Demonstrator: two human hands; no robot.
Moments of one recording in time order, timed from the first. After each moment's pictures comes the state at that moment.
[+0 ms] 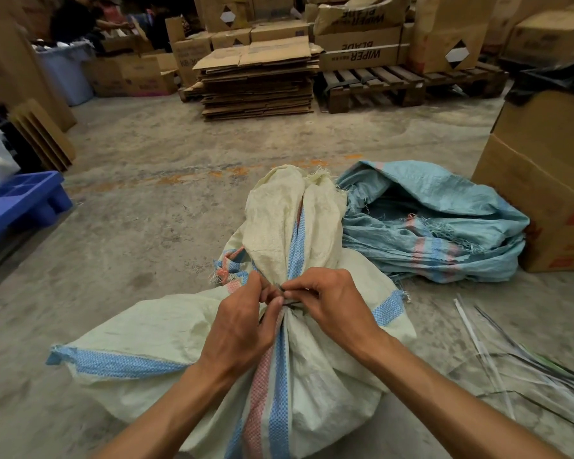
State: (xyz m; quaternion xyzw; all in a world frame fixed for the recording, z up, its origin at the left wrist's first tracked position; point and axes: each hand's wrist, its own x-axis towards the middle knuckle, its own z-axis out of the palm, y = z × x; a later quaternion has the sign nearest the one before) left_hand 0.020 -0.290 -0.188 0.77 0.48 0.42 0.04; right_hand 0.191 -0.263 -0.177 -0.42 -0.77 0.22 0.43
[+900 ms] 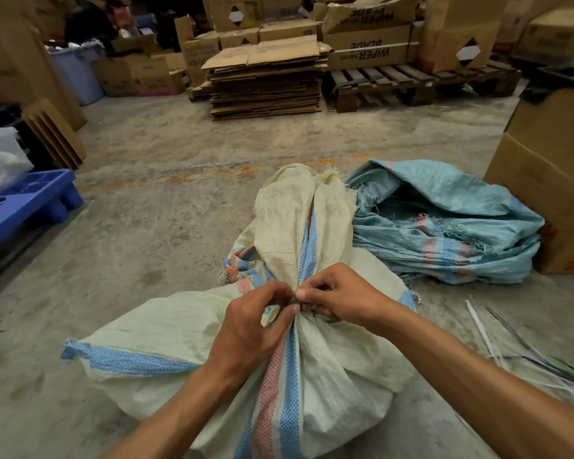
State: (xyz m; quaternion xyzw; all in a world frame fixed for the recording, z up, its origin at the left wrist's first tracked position) left_hand 0.014 -0.296 -0.186 0.77 0.45 0.44 0.12; right_hand 0.198 -0.250 -0.164 -0.44 -0.65 0.56 0.27
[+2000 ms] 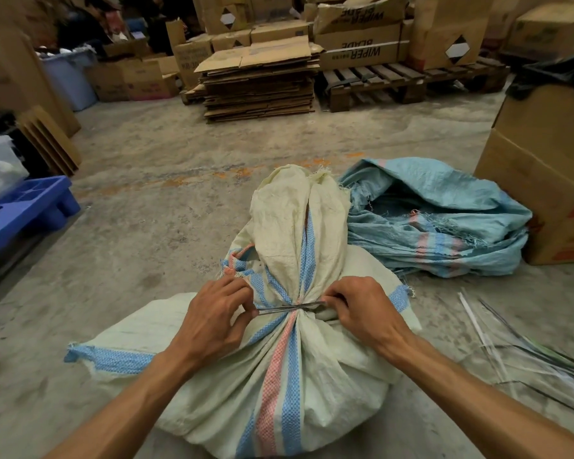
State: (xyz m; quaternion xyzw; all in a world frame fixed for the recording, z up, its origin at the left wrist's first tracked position) left_hand -0.046 -0.276 -0.190 0.85 0.47 0.22 -0.01; right_hand 0.223 -0.265 -0.202 -0.54 -0.77 0.17 0.28
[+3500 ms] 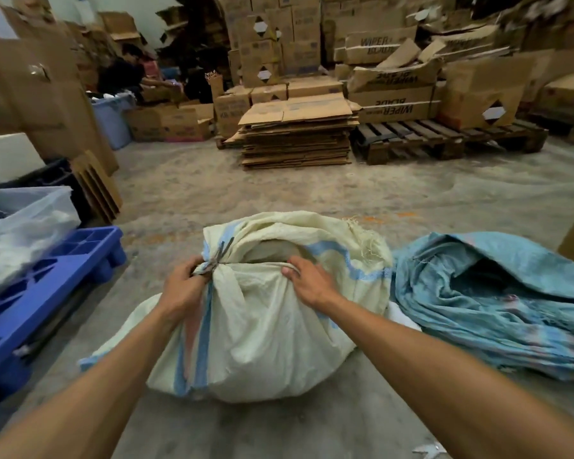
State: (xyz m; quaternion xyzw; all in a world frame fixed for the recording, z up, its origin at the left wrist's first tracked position) left_hand -0.270 -0.101 -0.082 0.58 0.65 0.42 0.24; right_hand -0.036 -0.054 -0.120 -0.58 -0.73 0.25 0.25
